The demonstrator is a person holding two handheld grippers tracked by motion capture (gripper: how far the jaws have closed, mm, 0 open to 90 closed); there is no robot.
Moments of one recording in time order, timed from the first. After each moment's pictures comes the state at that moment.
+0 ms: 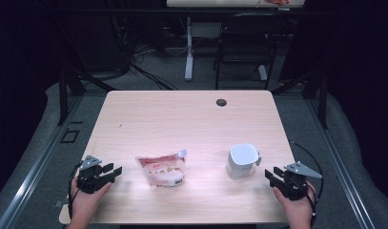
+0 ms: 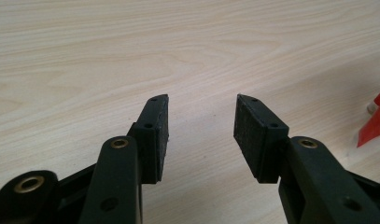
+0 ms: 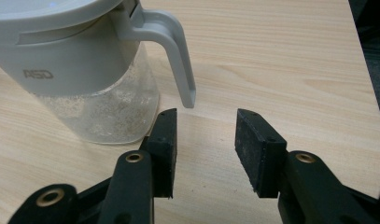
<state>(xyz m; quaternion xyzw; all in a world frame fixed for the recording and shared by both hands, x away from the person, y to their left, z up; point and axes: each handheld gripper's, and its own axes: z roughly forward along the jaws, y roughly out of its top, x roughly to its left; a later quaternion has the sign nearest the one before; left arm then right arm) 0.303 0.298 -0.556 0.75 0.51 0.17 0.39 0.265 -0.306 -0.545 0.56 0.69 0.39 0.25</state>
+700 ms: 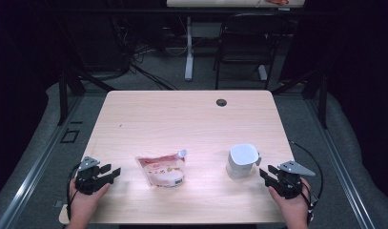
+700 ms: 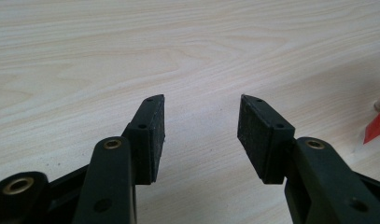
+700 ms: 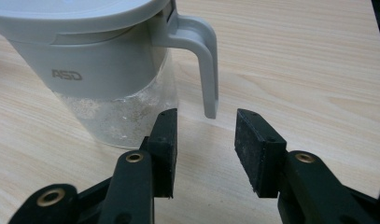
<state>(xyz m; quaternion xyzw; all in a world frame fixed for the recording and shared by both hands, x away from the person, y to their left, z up) 0.301 0.300 -0.557 0.75 0.52 0.17 0.38 0.271 -0.294 -0.545 0.52 0.72 0.39 0.25</state>
